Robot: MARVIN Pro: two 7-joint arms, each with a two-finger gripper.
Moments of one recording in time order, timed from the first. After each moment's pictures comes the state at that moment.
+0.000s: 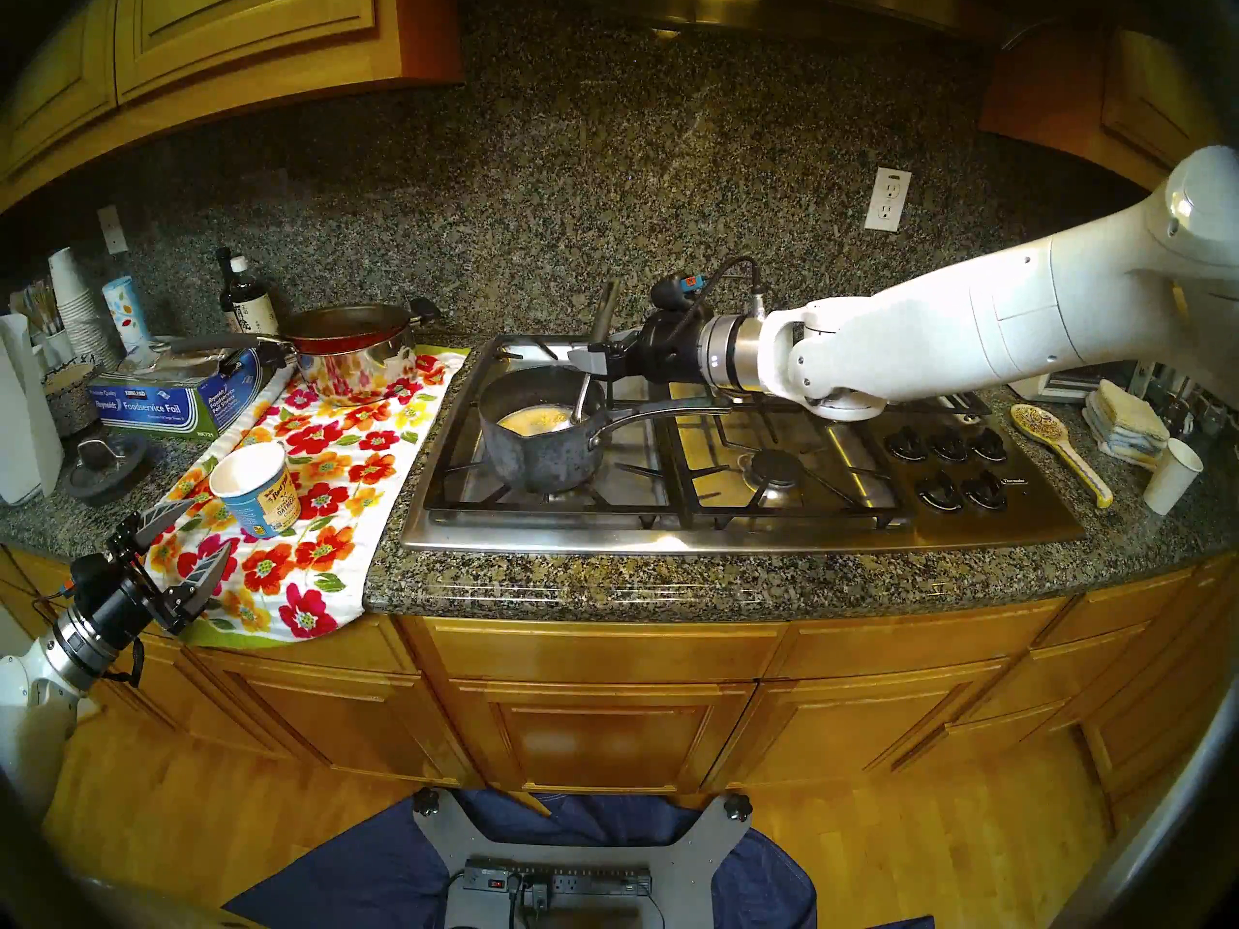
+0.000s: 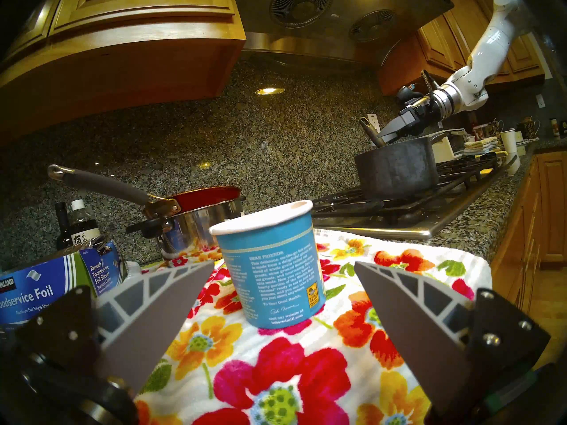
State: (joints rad) left arm 2.23 -0.78 -2.06 -1.43 -0.95 -0.66 -0.98; right arm 0.56 -1.00 -1.14 -1.51 2.19 -0.39 0.47
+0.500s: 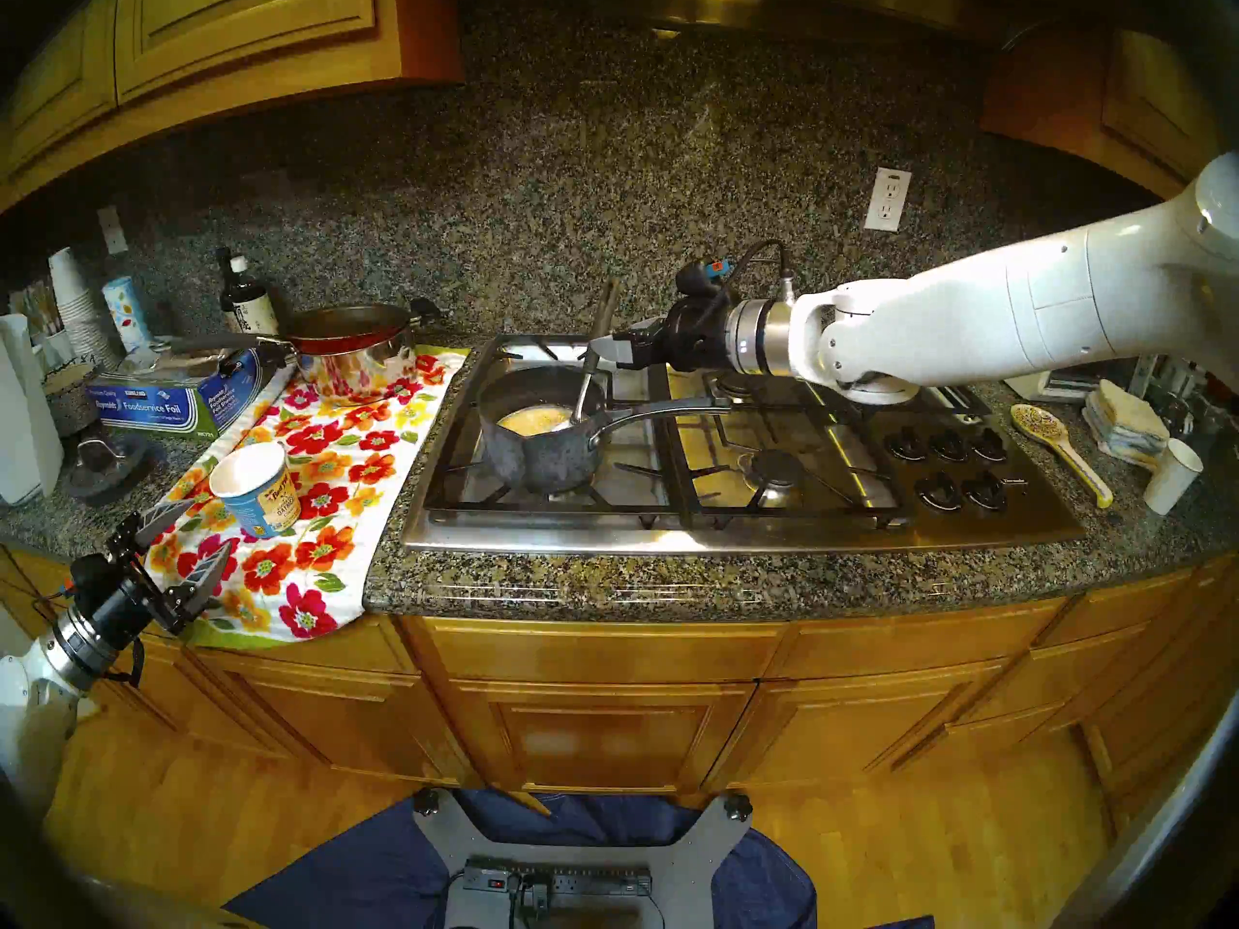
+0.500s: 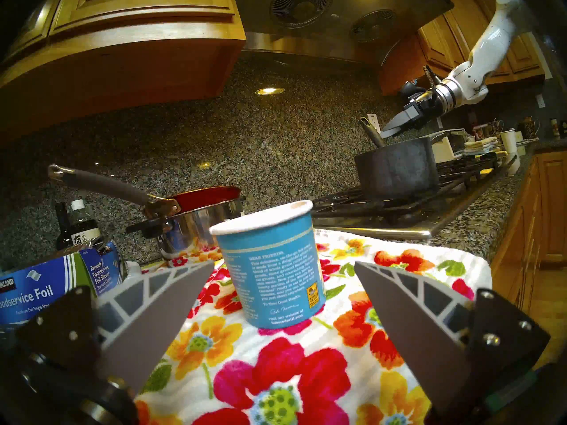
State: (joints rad) left arm 2.23 -0.78 -2.06 -1.43 -0.95 -0.66 -0.98; right arm 0.62 -0.95 -1.17 -1.52 2.17 -0.35 0.50
